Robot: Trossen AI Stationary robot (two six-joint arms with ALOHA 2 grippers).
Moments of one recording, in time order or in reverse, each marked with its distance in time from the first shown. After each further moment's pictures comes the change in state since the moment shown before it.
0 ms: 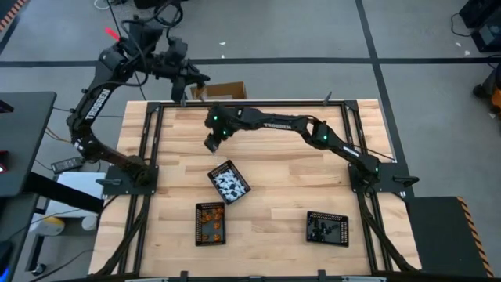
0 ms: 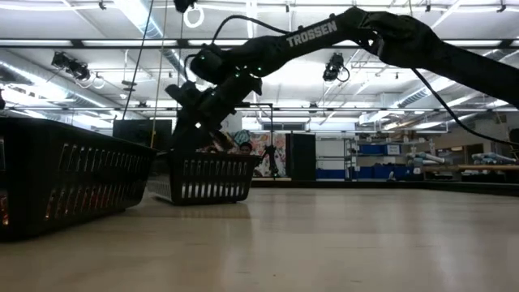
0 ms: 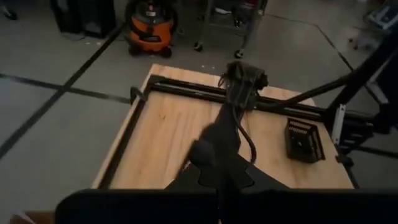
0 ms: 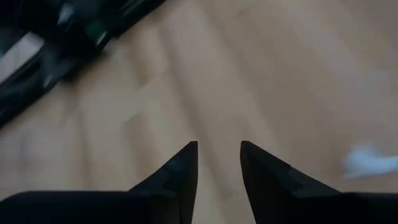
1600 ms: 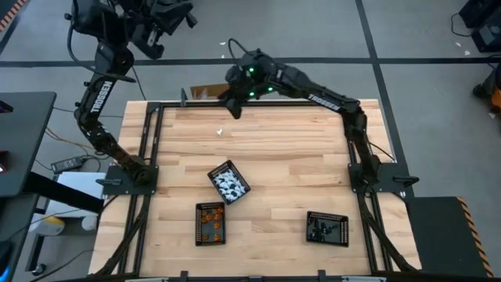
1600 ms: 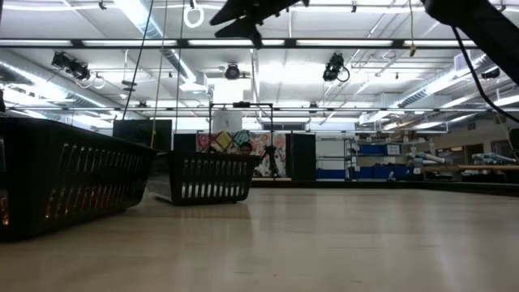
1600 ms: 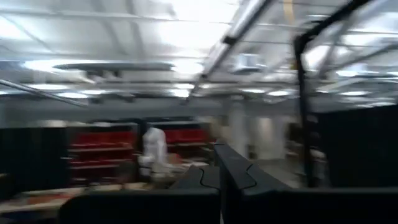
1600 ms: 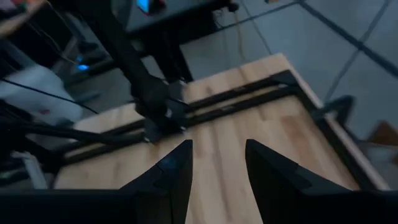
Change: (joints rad) left arm -0.036 0.141 0.298 1.111 0.134 -0.746; right arm -0.063 -0.462 0.000 -0.129 -0.089 -0.215
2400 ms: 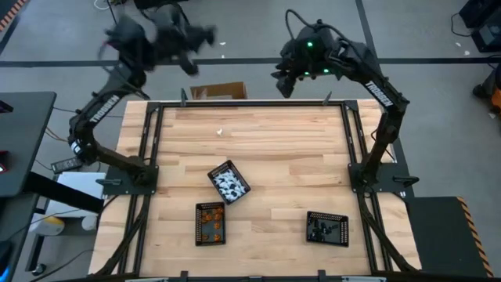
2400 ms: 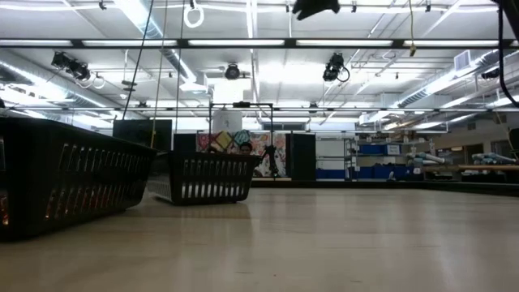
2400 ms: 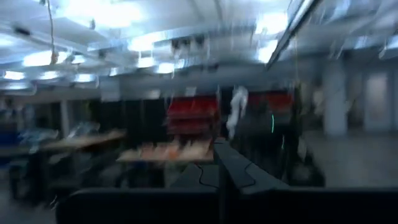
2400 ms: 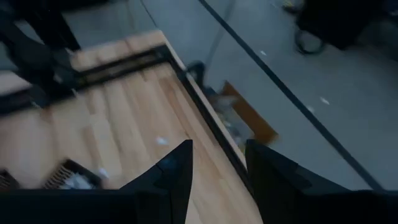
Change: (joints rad) left arm -0.050 -0.176 -0.484 -0.051 -0.339 0.427; right arm -0.117 -0.337 0.000 -0.474 0.358 -0.183
